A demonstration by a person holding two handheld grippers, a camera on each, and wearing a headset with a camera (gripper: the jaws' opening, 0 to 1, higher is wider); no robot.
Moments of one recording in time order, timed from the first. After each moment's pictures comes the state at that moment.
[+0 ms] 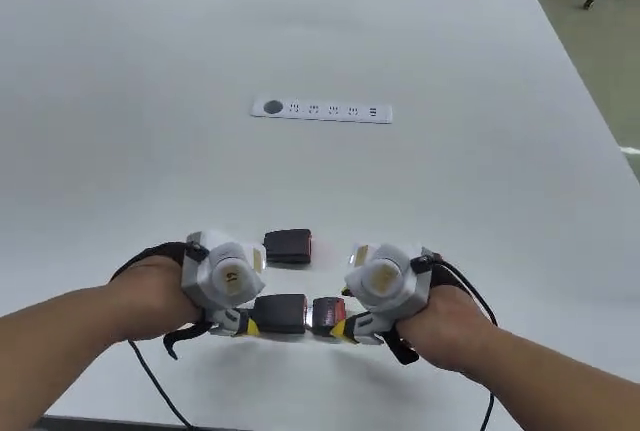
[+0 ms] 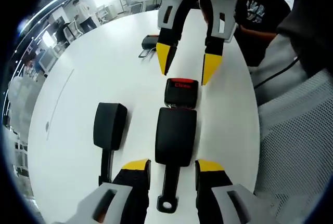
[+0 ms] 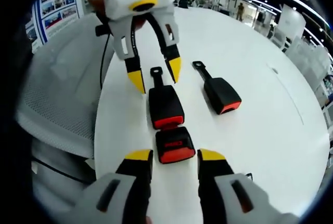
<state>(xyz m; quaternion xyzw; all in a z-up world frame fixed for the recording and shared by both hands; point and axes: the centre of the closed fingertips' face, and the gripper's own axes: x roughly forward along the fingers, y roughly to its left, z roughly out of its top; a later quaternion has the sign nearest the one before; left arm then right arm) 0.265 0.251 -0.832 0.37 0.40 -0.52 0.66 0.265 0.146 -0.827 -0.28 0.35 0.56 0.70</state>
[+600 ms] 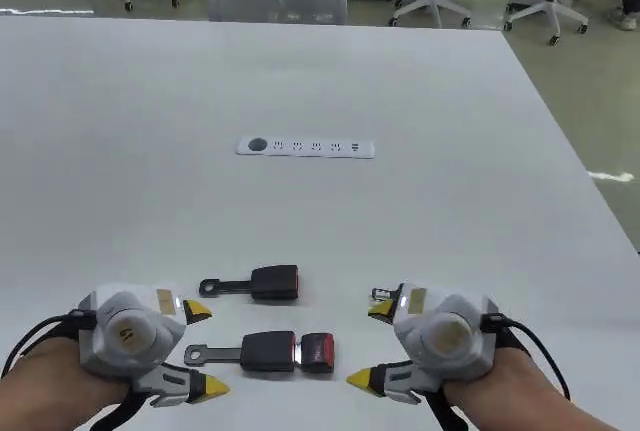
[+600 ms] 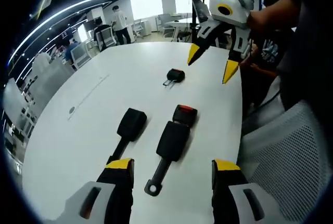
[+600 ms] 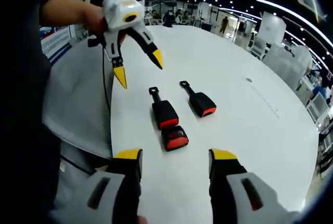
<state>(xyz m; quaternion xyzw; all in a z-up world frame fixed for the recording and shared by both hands) 0.242 0.270 -0.765 0.25 0.34 -0.47 0.78 0.244 0.100 -0.759 -0.24 0.30 0.51 0.77</state>
